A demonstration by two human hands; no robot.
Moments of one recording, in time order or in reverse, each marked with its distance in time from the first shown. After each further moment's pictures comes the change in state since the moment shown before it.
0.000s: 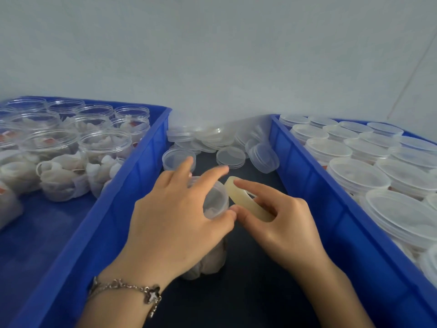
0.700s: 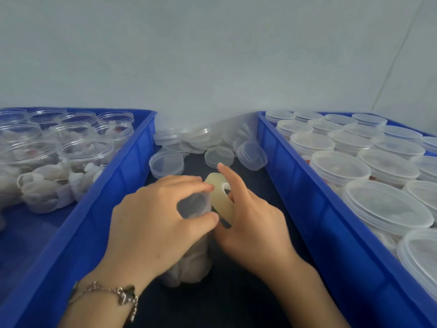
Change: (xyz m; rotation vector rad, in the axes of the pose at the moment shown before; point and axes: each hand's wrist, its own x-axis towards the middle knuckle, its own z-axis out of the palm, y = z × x) left_hand 0.001 0.006 -0.004 -0.212 0.008 -0.044; right_hand 0.000 -0.006 0.014 -0.230 -0.080 -0.087
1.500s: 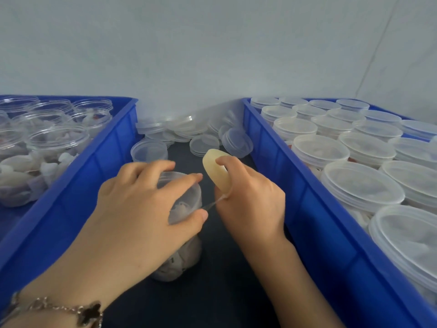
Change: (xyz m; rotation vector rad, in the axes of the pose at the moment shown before) left_hand -0.009 0.013 -0.003 0.397 -0.178 0.160; right_hand 0.005 0.009 -0.003 -0.211 0.515 -0.034
